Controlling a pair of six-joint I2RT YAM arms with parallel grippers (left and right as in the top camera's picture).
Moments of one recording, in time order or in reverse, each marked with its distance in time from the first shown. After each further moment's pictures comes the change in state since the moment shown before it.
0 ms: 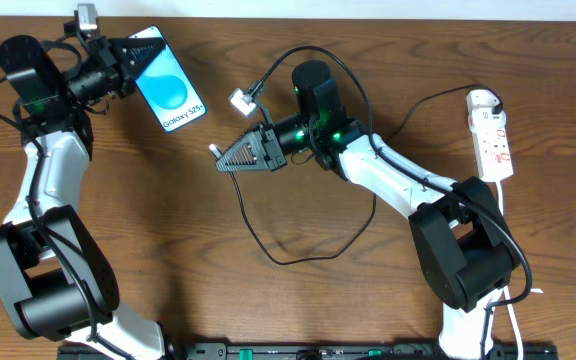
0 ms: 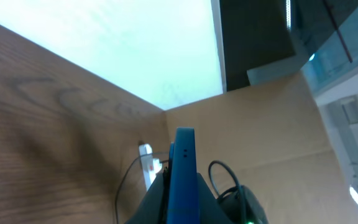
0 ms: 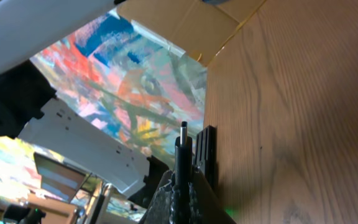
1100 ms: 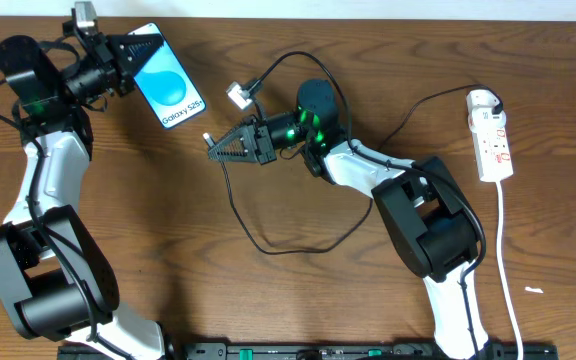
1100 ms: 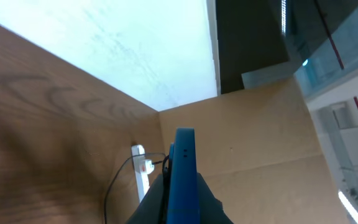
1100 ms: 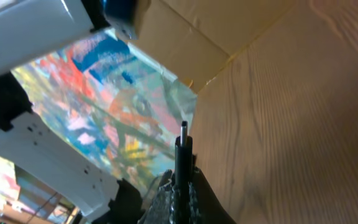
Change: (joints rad) left arm 0.000 0.000 0.000 0.052 0.001 -0.078; right arm 0.001 0.208 0.003 0.705 0.064 0.389
